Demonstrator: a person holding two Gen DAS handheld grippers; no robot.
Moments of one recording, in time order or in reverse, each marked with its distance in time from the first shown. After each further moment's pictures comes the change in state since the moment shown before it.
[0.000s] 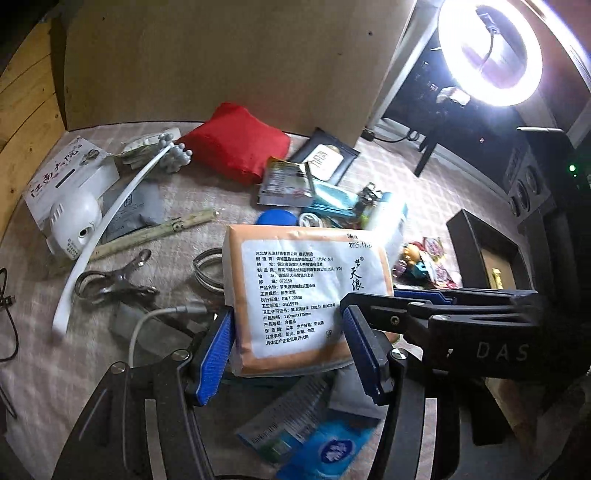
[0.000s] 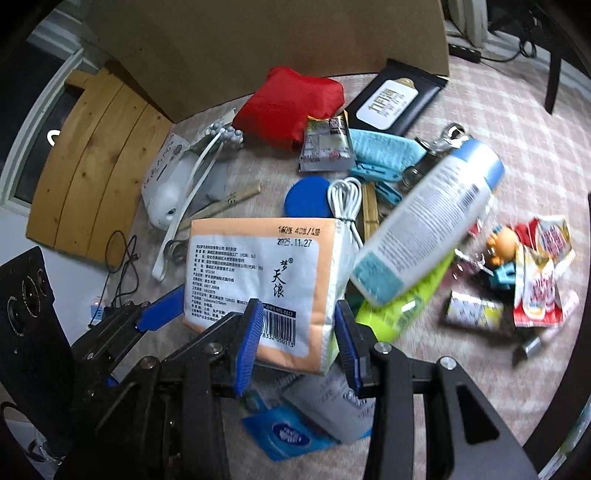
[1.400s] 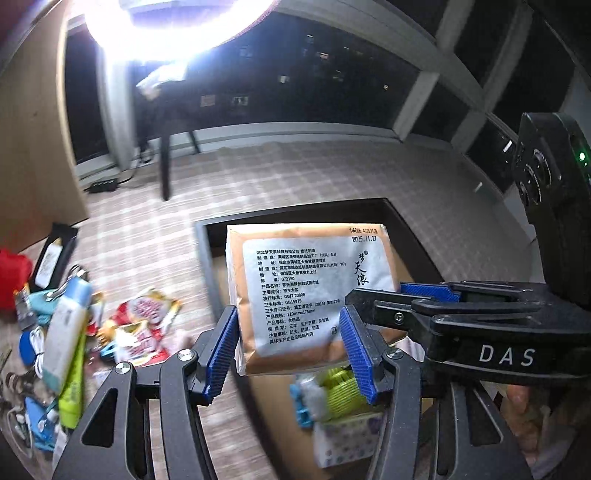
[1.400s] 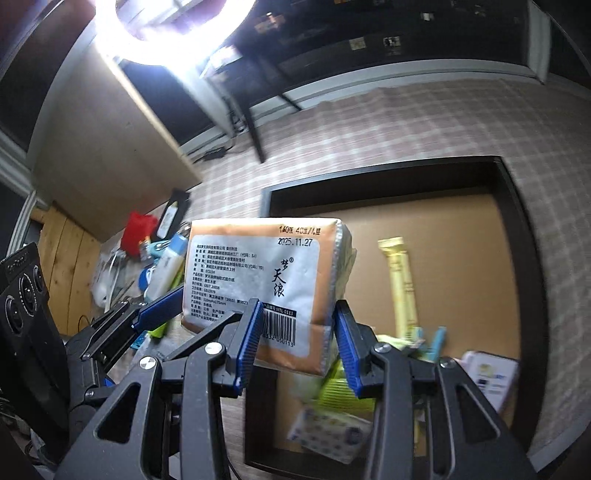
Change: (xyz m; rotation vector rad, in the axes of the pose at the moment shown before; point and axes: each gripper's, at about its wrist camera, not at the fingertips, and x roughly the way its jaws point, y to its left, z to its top) left arm 0.039 -0.342 0.001 0.441 0.019 -0.214; right arm -0.236 -0.245 -0.093 0.293 -0.298 -0.195
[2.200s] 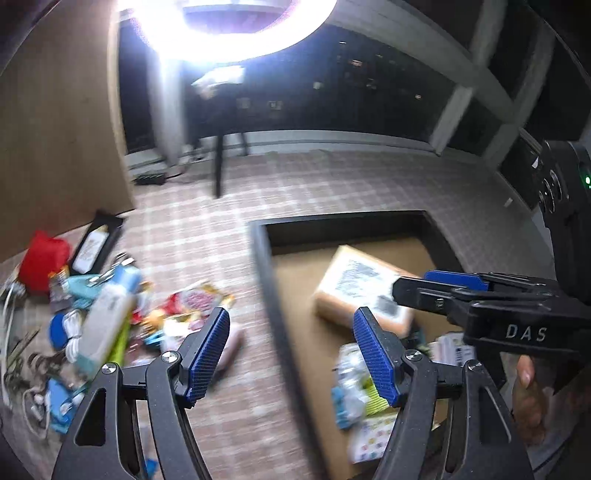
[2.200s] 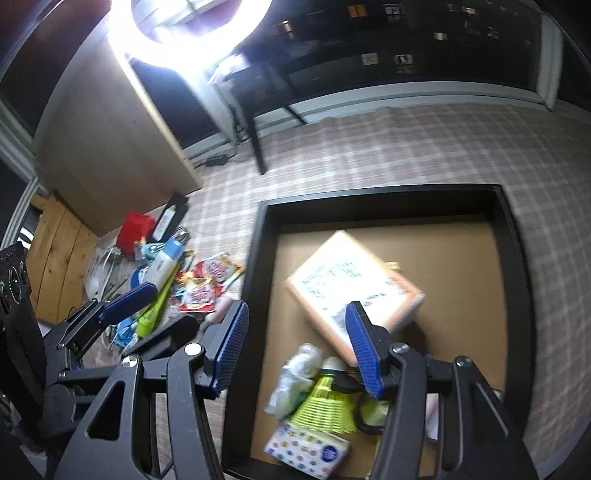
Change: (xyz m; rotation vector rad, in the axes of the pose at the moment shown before) left arm -0.027 0.059 -0.012 -0.129 -0.029 0.158; right arm 0.011 0.012 0.012 -0.103 -0.024 0.011
